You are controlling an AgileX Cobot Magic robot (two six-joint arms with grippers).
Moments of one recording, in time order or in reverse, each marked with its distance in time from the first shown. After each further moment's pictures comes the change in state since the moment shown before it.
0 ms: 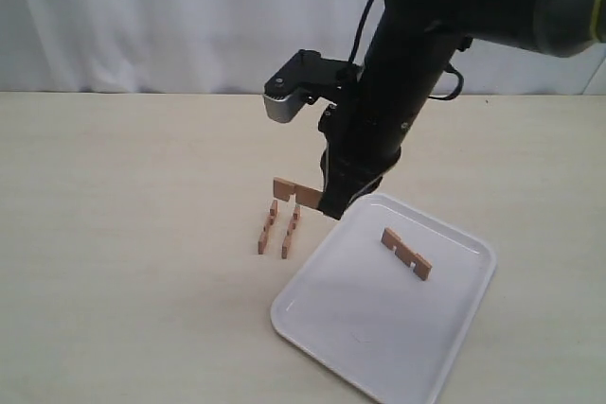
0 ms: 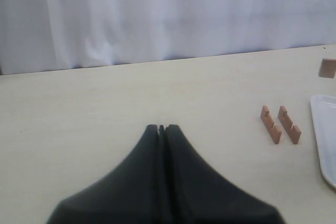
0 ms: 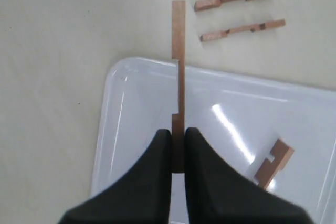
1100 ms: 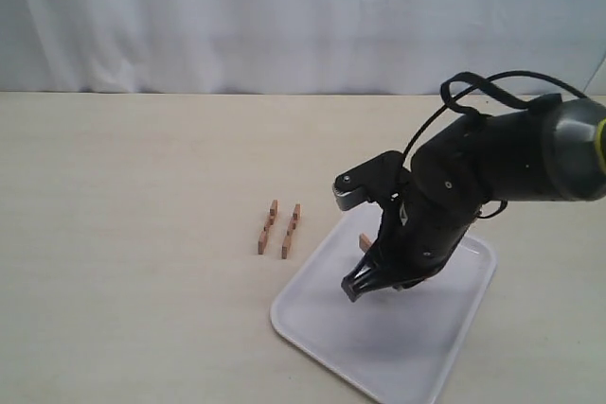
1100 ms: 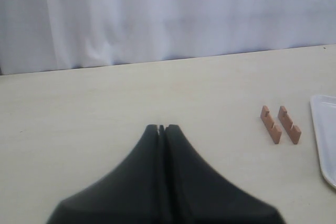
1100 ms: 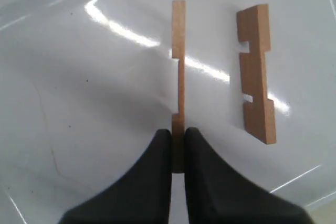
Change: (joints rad) left arm 0.000 0.000 0.000 0.000 0.000 0.000; right arm 0.000 -0.033 0.537 -0.385 -0.543 0.797
